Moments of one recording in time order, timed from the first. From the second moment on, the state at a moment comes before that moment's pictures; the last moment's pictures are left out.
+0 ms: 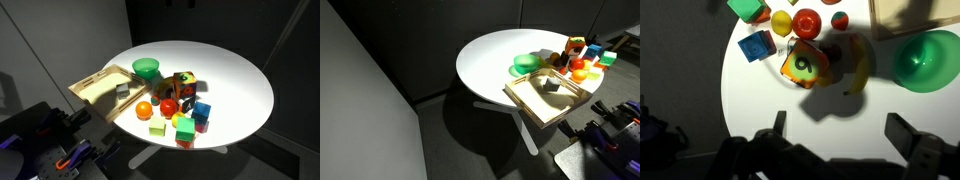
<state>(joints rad) -0.16 0.09 -0.17 -1.82 -0.05 1.98 -0.05</state>
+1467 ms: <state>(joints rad) -0.20 0.24 -0.18 -1.78 -0.02 1.97 -0.07</state>
